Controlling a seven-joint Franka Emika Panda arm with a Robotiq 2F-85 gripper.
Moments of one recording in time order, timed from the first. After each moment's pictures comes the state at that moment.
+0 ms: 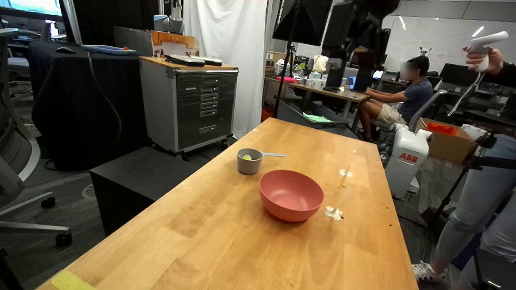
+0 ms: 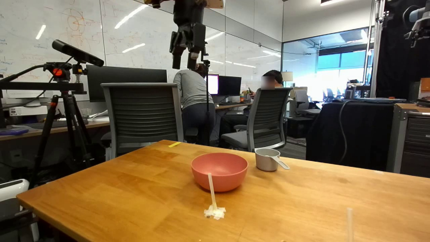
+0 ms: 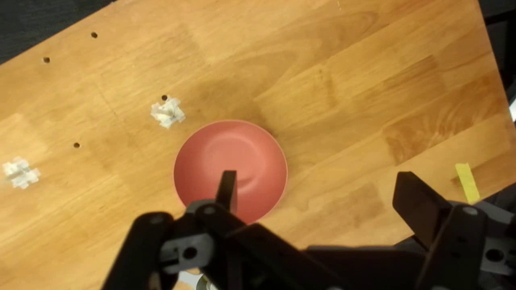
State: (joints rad) arm 0.02 0.05 0.03 -1.91 0.09 1.88 0.17
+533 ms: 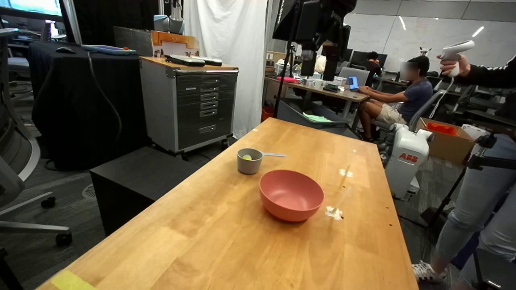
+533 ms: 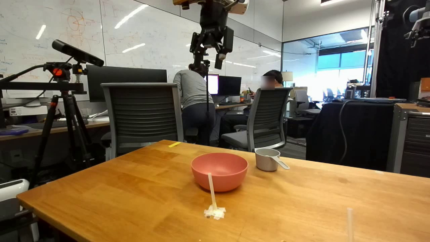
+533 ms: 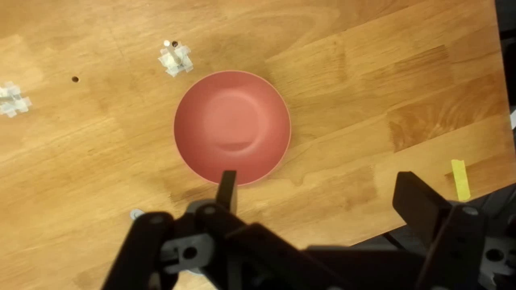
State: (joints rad) arm -0.01 0.27 0.02 -1.60 0.08 1.76 -0.01
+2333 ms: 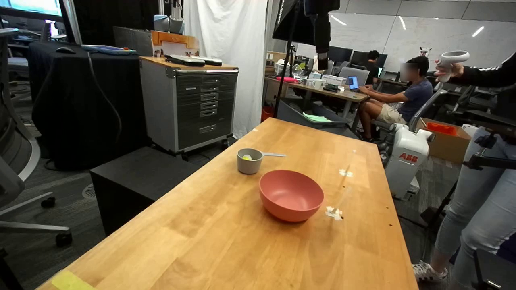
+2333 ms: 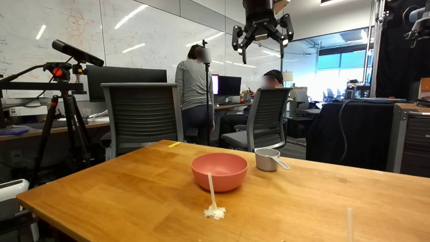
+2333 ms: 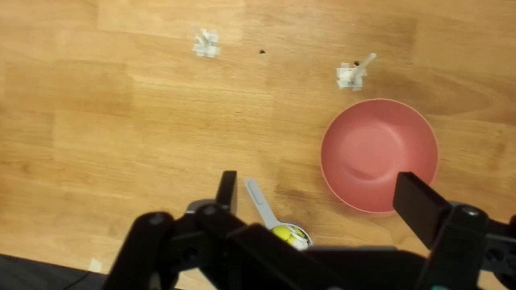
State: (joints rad) arm -0.07 0.63 0.00 -1.02 -0.26 1.47 -0.53
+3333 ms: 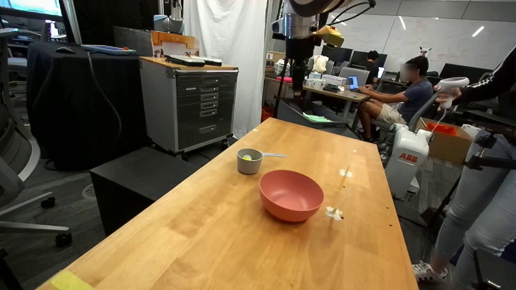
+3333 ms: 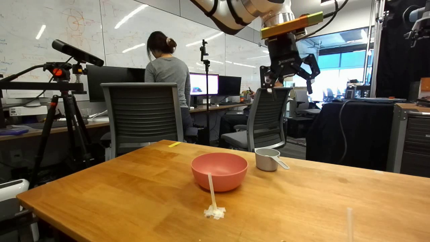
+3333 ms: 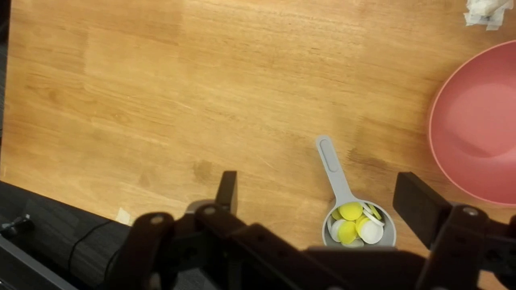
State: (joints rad) arm -0.12 0.81 0.00 -0.98 -0.31 1.79 -0.61
